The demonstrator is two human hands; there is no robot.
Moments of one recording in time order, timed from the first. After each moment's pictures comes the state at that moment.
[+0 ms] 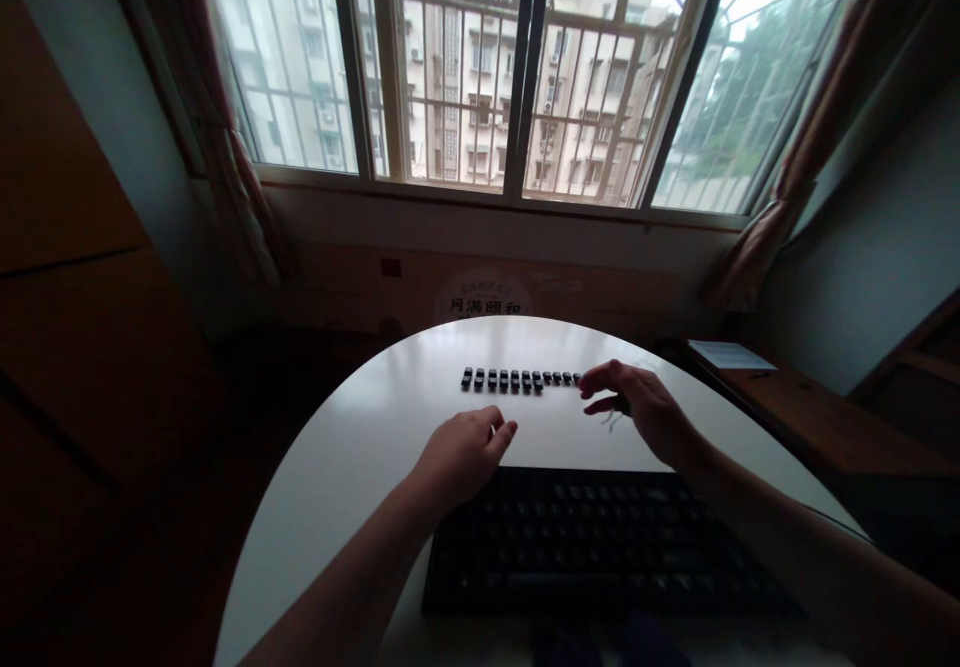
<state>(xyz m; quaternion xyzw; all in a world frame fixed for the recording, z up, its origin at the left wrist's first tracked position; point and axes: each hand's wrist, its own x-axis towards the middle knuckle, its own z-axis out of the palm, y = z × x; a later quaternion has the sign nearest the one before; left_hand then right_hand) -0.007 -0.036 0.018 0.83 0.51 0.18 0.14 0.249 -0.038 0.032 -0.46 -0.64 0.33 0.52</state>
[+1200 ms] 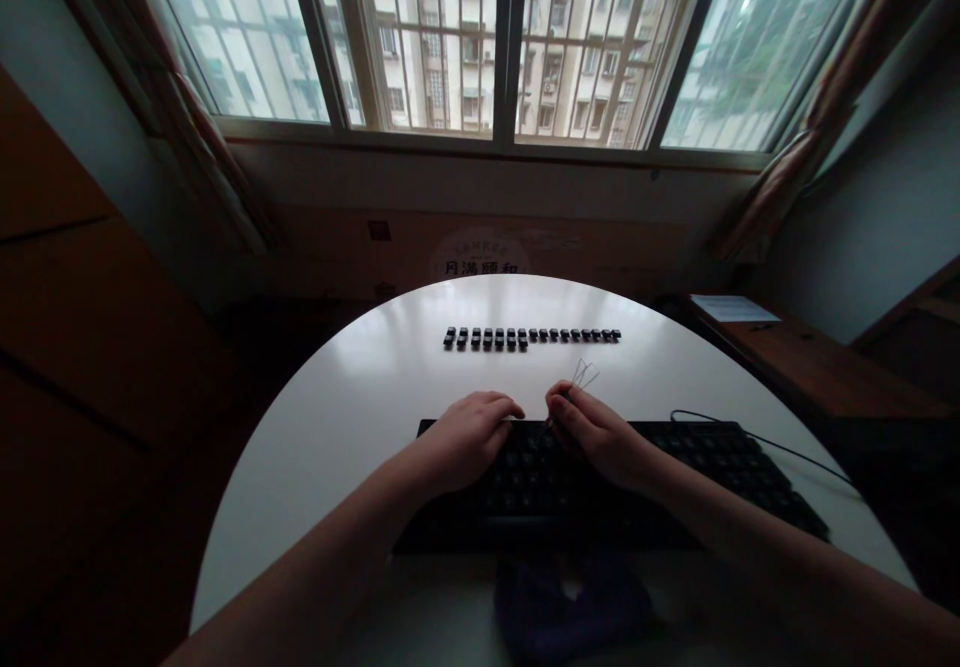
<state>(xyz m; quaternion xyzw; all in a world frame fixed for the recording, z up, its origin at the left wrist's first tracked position) 0.019 -0.051 -0.001 0.89 0.38 0.15 0.21 0.231 -0.085 -0.017 -0.44 -0.68 0.45 0.38</state>
